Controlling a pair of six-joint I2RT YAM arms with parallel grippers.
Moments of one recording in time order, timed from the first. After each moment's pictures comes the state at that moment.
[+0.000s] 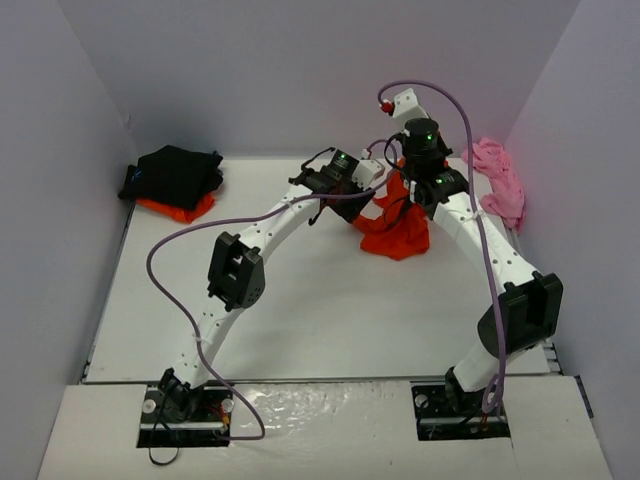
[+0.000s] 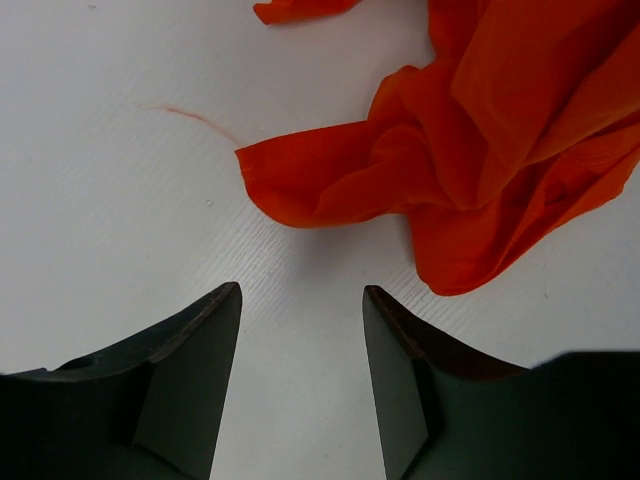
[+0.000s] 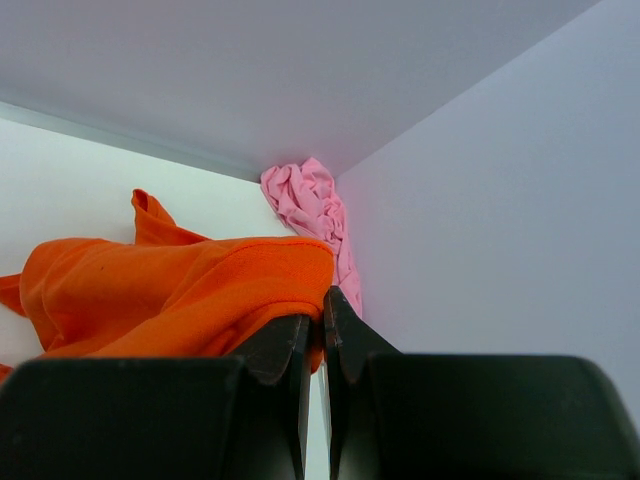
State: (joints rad) left arm -0.67 2.41 2.38 -0.78 0.12 0.15; right arm 0.36 1.62 1.54 -0.15 0.67 -0.56
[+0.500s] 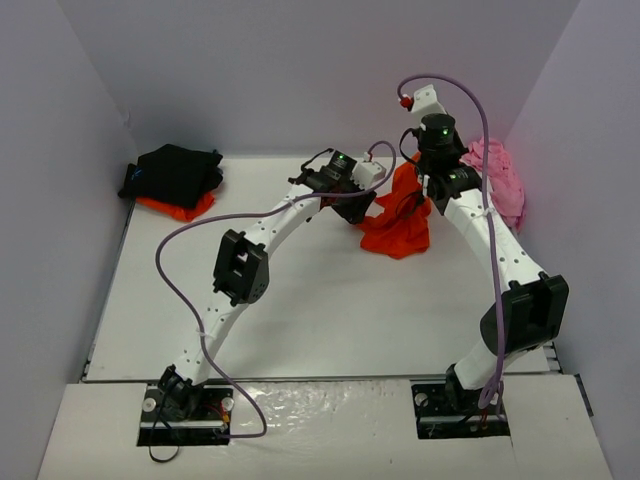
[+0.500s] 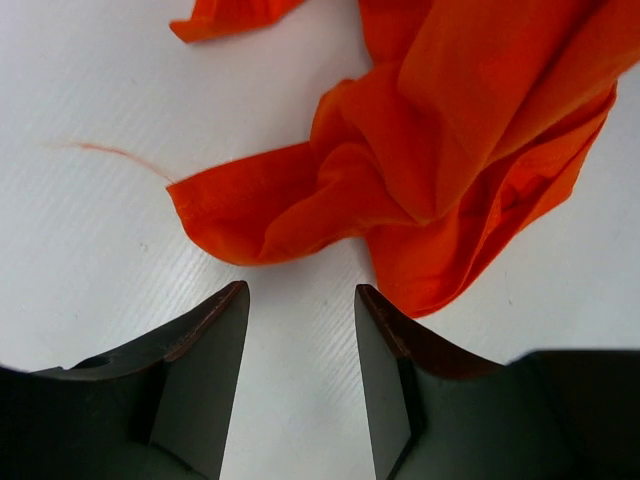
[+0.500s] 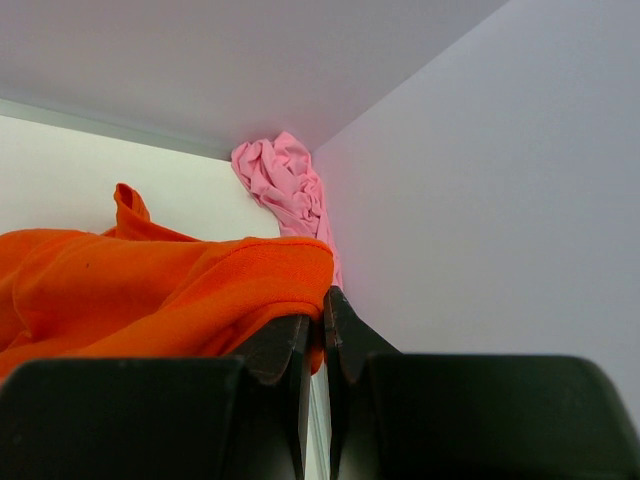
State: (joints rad) left arm -0.65 2.50 2.43 -0.77 0.30 0.14; right arm 0.29 1.61 1.54 -0.18 0.66 -0.54
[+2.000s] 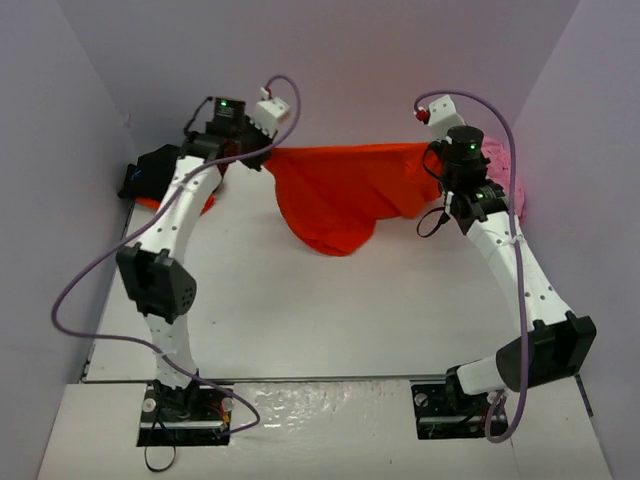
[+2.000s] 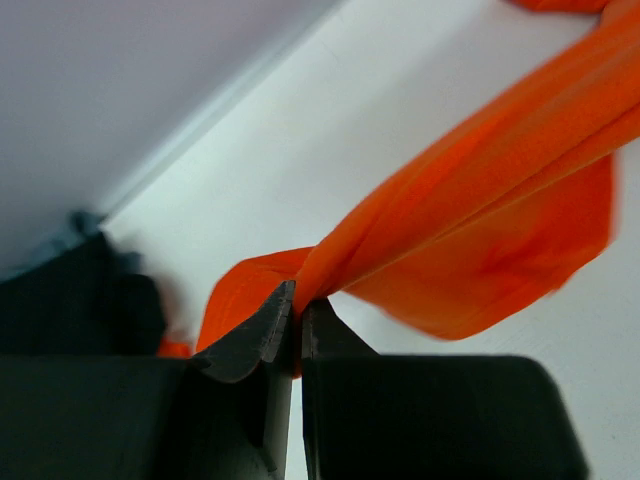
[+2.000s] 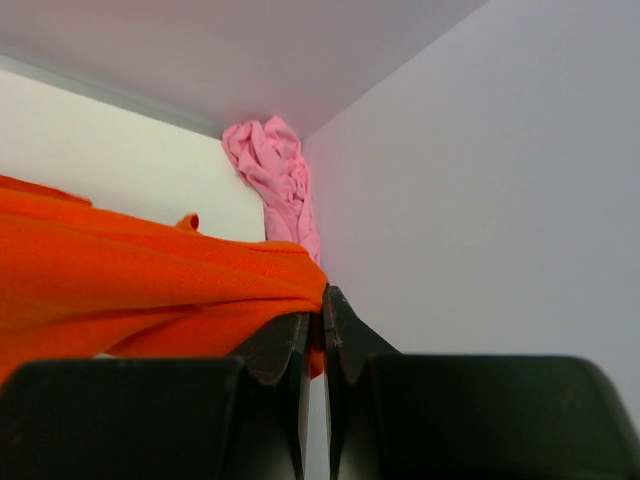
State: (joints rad) left arm -0.32 2.01 2.13 -0.79 0.25 0.37; right arm 0.23 1.43 1.43 -0.26 0.57 -0.60
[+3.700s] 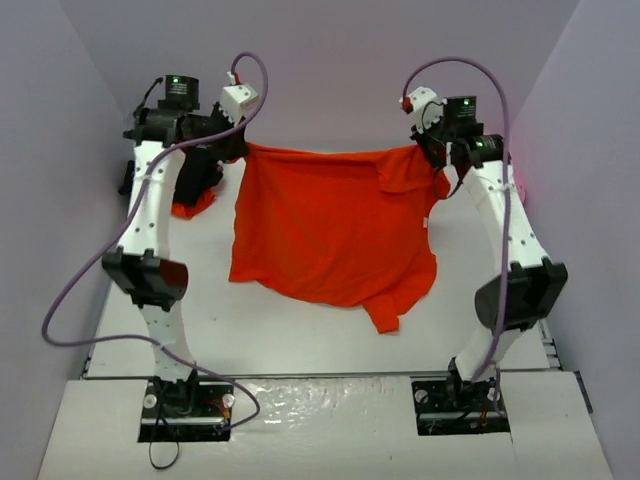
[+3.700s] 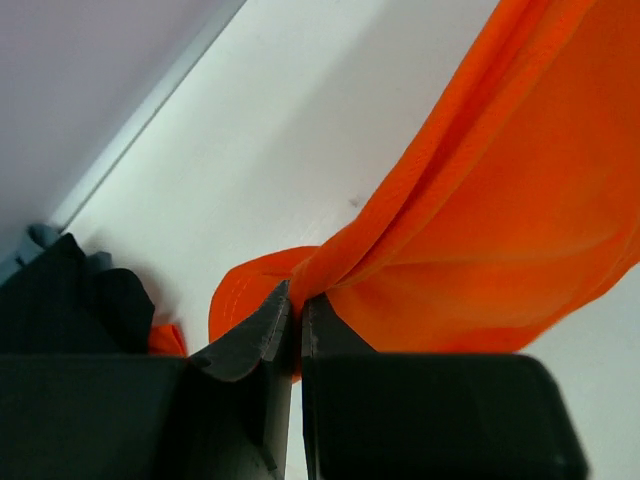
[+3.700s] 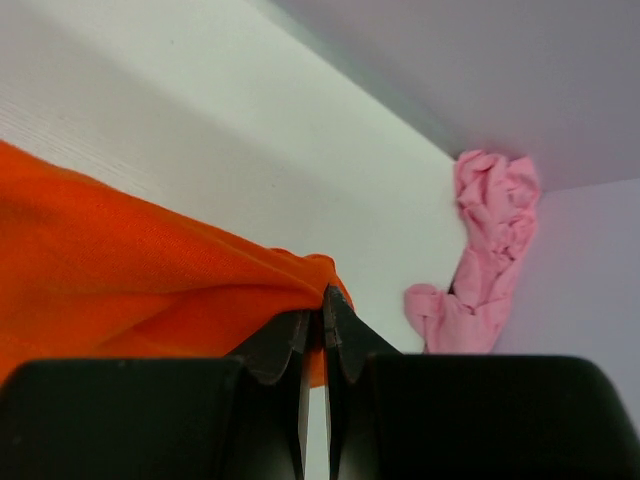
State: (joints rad) left arm -0.12 1.99 2.44 -1.19 0.61 0.55; right arm 0.15 1.74 1.87 -0.74 -0.03 -0.53
